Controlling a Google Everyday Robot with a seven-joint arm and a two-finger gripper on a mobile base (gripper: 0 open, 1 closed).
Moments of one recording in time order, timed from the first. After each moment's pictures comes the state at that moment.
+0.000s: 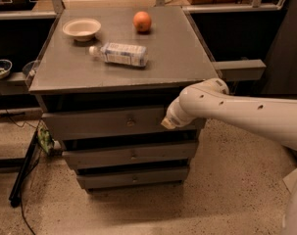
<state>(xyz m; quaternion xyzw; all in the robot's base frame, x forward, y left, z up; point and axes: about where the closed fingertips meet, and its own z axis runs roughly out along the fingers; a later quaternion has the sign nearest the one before) 0.664 -0.082 0.644 -0.49 0.82 0.00 0.29</state>
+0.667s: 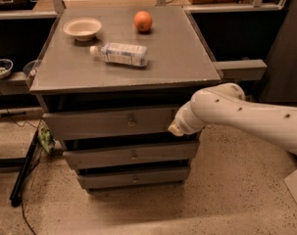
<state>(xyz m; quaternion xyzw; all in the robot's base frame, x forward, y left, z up) 0.621 -0.103 0.655 -0.48 0.84 0.02 0.27</state>
